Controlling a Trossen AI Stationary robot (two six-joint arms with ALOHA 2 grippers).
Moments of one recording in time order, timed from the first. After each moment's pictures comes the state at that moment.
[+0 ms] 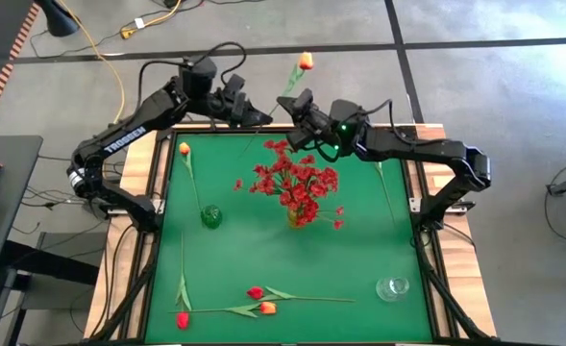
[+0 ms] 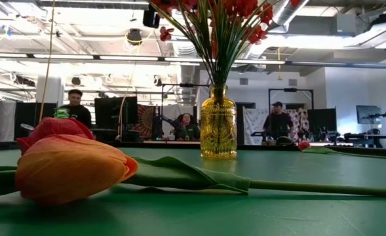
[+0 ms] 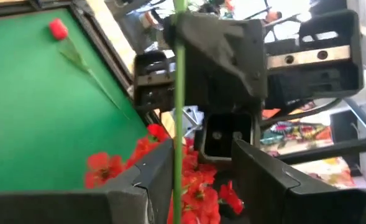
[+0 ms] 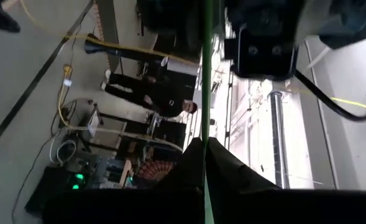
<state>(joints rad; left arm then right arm) 0.62 1.44 1.57 -0.43 0.69 -0.92 -0.24 1.58 1.43 0.22 0.40 -1.81</state>
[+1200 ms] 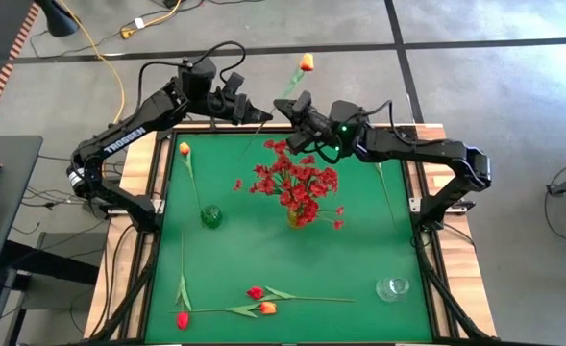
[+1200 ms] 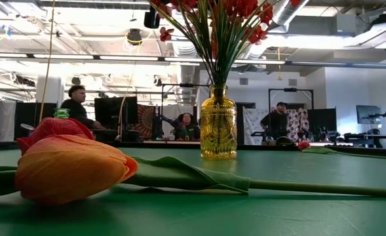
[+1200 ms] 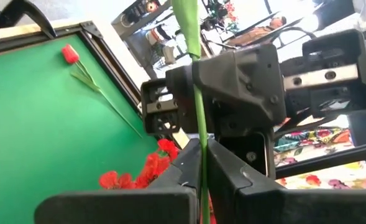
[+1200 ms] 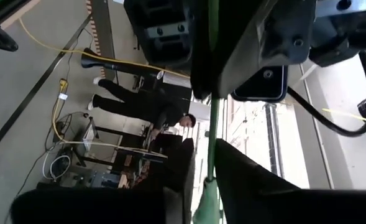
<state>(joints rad) 0.61 1.44 1.57 -0.41 0.61 -0.86 -0.24 1.58 1.43 0.22 0.34 -1.81</state>
